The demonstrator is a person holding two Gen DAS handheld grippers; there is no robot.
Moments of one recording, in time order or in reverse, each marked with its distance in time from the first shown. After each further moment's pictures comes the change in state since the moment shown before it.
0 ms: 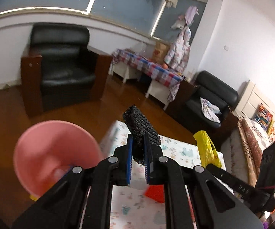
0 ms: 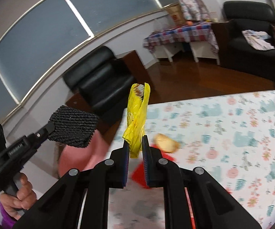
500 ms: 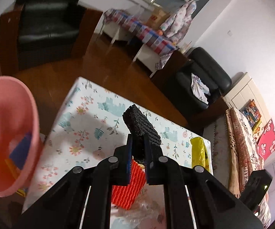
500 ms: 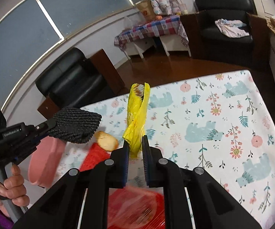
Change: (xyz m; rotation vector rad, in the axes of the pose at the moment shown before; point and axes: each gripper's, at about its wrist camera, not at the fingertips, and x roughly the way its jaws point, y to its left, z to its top) left arm 0.120 -0.042 -0.024 -0.127 0.282 -0.136; right arm -0.001 -0.116 -0.016 0.104 -0.018 -0.202
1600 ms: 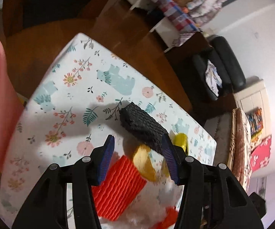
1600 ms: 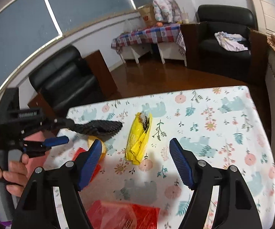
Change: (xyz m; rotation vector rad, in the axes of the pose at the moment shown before) left arm 0.097 0.021 0.012 -0.232 0.279 0.029; right arm 0.036 -0.001 0.008 -0.095 0.008 -0.105
